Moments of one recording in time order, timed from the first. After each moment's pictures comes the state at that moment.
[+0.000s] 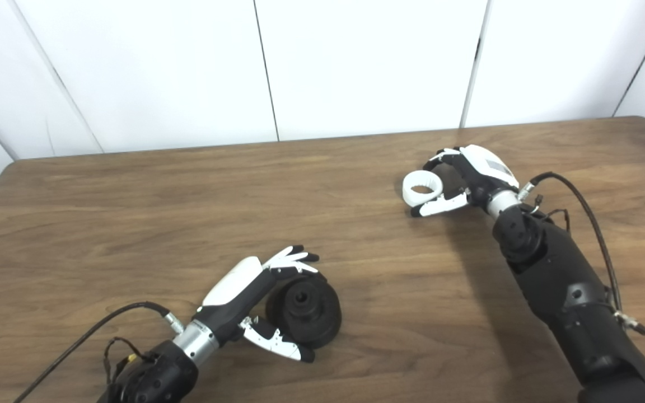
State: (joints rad) left arm -0.09 0.22 -0.38 -0.17 0.51 0.00 -0.28; right arm -0.58 -0.43 0.22 0.51 -0.56 0.06 0.08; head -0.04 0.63
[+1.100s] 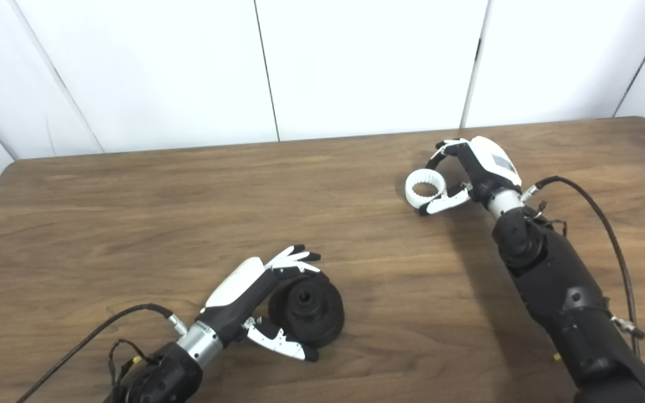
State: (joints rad) left arm -0.09 0.21 -0.39 -0.17 0.52 0.01 -0.26; right arm -0.56 -0.42 0.20 0.52 -0.51 -0.03 -0.06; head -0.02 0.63
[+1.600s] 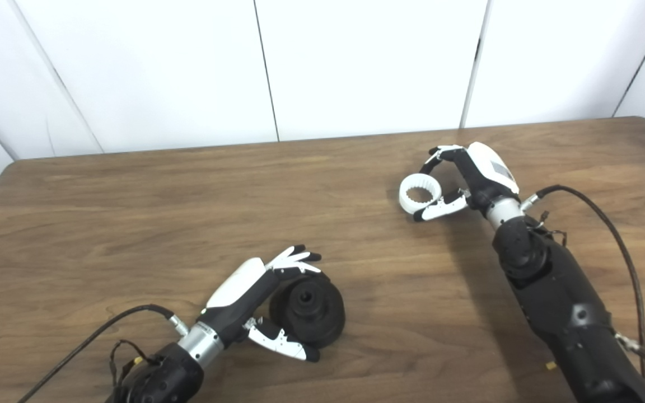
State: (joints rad) left arm -0.09 0.21 -0.39 -0.17 0.52 0.02 -0.26; right arm -0.49 -0.42 0.16 0.30 -0.45 0.03 0.02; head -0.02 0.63
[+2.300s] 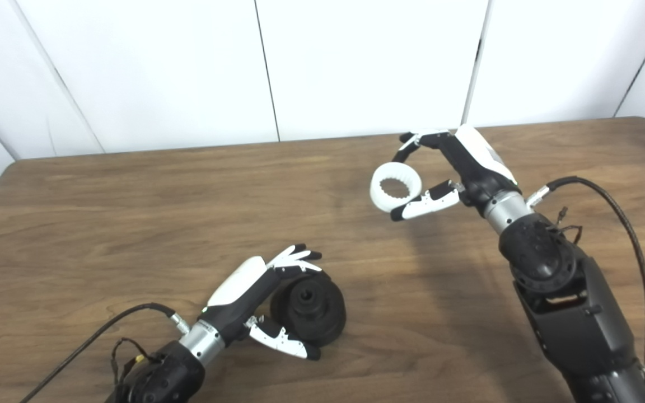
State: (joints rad) left arm -0.09 0.21 -0.40 -0.17 0.52 0.03 -0.27; right arm -0.37 -0.42 0.14 -0.27 -0.39 0.32 0.29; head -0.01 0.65
